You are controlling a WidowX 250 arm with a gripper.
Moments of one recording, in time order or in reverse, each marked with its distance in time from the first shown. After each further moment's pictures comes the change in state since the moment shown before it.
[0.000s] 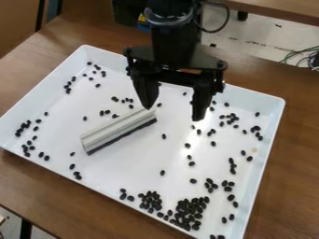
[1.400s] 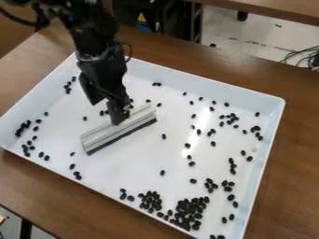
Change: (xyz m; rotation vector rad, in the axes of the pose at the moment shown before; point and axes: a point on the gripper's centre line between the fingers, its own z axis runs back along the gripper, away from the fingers) arm 0.032 0.122 -0.078 0.068 -0.040 -0.441
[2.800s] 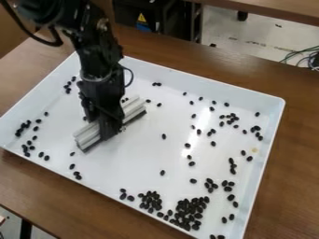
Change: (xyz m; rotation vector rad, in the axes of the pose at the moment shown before) arm -0.013 -0.003 -0.028 0.013 0.138 0.001
